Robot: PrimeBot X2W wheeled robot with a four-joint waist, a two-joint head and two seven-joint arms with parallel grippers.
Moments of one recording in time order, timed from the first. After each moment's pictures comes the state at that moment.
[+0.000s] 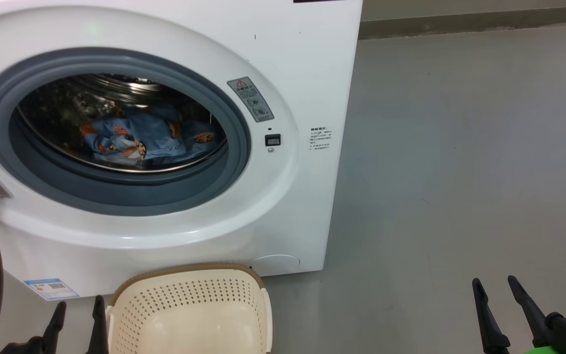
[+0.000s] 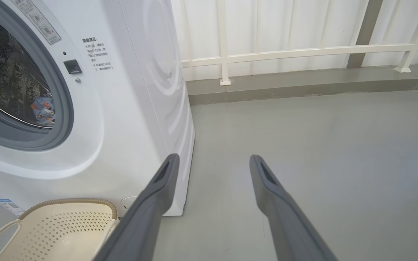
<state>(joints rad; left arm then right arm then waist) 0.04 0.13 0.04 0.26 -0.31 -0.13 -0.26 0.09 -0.13 -0.09 0.17 0.23 0.13 -0.26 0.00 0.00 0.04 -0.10</state>
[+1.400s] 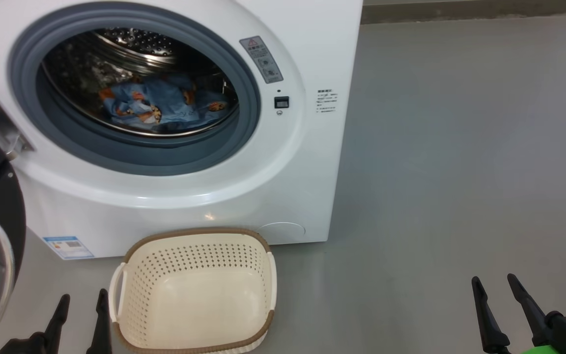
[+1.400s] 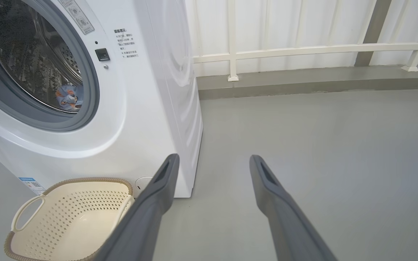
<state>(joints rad) 0.04 0.13 0.03 0.22 -0.31 -0.13 -0.26 0.09 -0.13 -0.08 0.16 0.23 0.13 -0.26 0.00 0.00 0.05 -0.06</state>
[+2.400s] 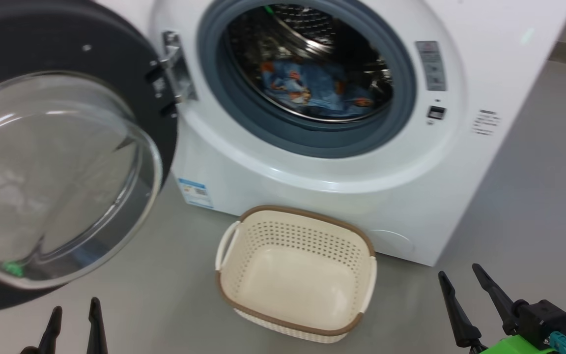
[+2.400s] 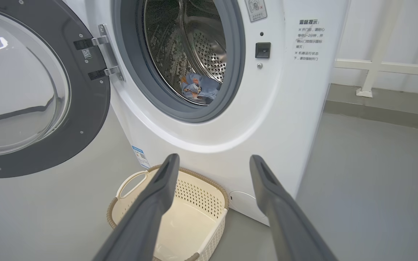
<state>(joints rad) 0.09 0.07 0.09 0.18 -0.31 -0.13 -0.26 0.03 -0.17 0.05 0.18 0.24 0.13 -0.26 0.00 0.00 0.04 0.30</state>
